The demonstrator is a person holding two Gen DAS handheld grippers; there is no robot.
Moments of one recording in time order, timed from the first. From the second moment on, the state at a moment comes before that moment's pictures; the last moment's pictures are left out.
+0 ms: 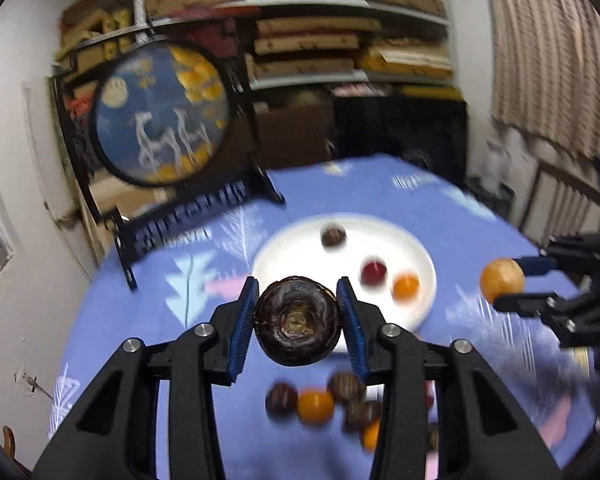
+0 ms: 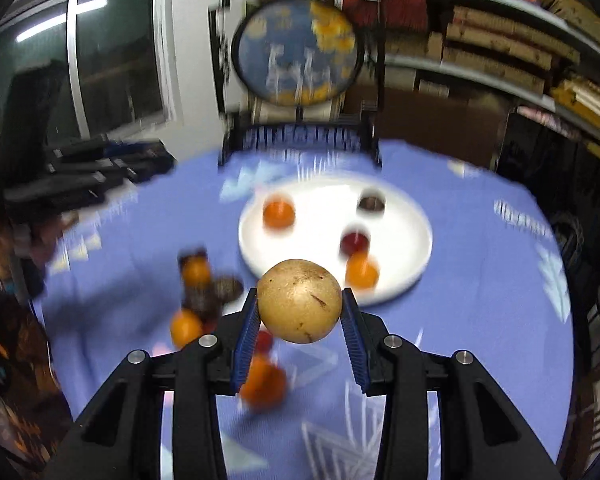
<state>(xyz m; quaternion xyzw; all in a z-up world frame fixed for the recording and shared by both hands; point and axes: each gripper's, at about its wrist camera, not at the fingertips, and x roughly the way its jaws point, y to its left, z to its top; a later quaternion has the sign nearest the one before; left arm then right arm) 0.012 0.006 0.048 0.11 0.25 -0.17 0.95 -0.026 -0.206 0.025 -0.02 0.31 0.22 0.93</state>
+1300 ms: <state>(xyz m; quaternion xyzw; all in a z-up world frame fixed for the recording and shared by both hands) 0.129 -0.050 -0.048 0.11 0.36 -0.12 0.92 0.125 -0.192 -0.031 0.11 0.33 0.19 0.92</state>
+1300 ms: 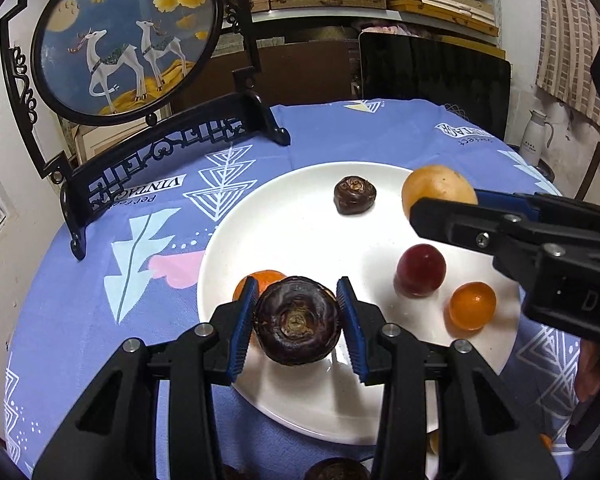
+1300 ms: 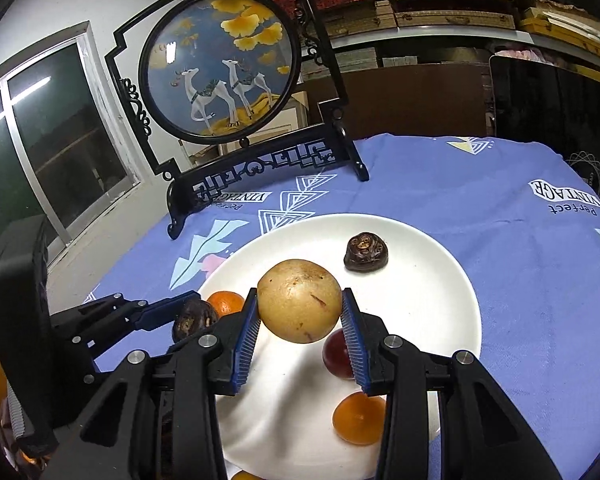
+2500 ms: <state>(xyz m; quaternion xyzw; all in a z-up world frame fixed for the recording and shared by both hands) 0.119 -0.037 -0.035 0.11 0.30 -0.08 0.94 0.085 -0.236 -0.001 0.18 0.19 0.19 0.95</state>
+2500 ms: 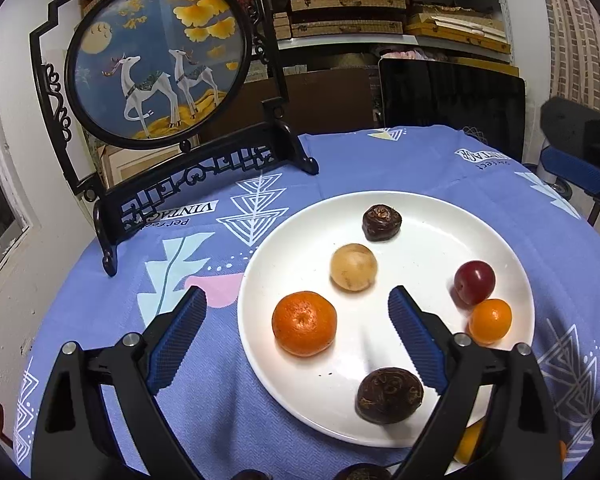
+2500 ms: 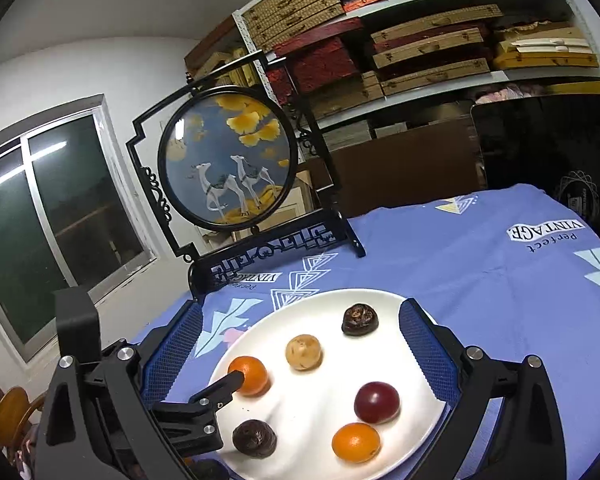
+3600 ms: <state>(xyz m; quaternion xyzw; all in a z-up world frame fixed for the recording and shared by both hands) 0.008 0.015 -0.010 0.10 0.31 -0.14 0.94 -0.054 -0.203 -0.050 -0.08 0.37 0.25 0.89</state>
